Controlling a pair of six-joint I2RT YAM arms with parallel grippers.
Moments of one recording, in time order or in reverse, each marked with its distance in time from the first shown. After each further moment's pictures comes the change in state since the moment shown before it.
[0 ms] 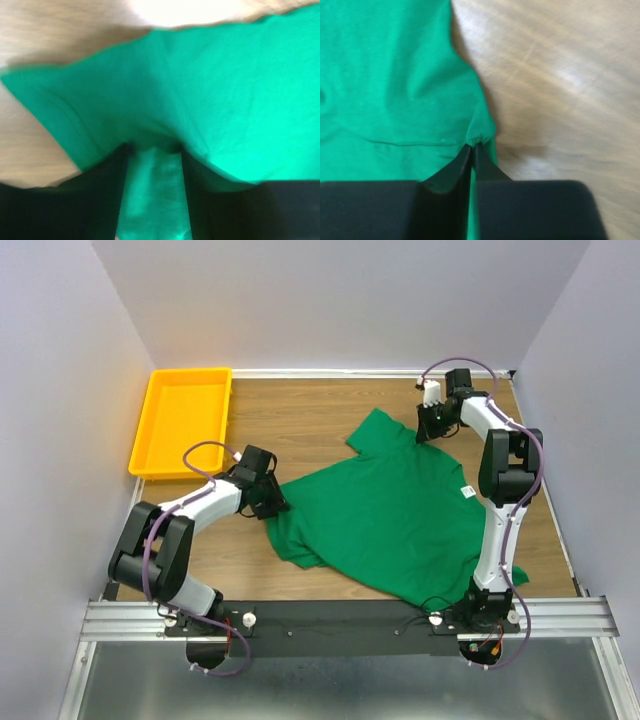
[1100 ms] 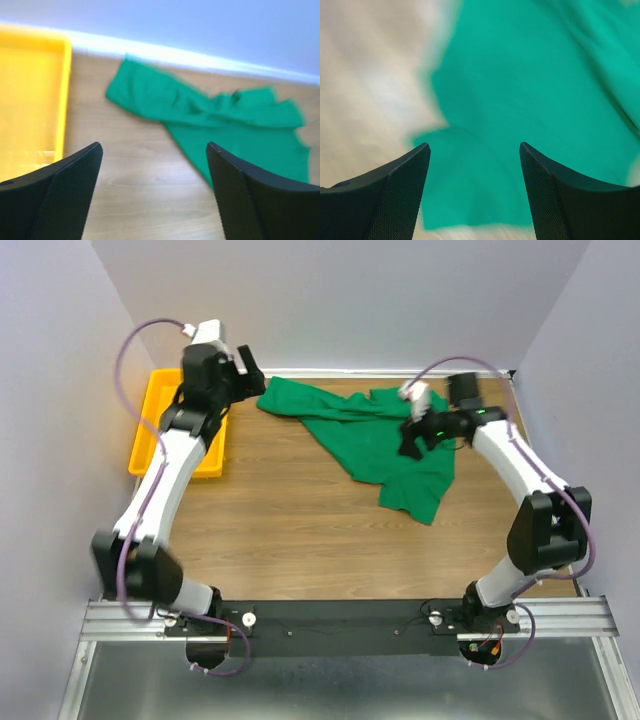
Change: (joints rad) left arm 0.193 0.021 0.731 0.003 -0.114 0.443; right arm 0.094 -0.589 -0.387 -0.001 -0.138 -0.275
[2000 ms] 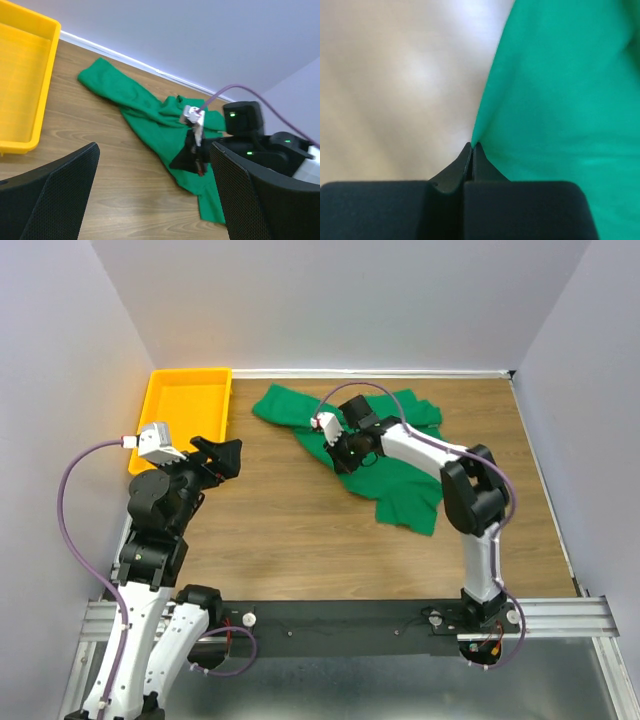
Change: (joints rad) left arm 0.011 -0.932 -0.665 0.054 0.023 -0.230; right arm 0.488 0.454 0.229 0.112 0.277 0.256
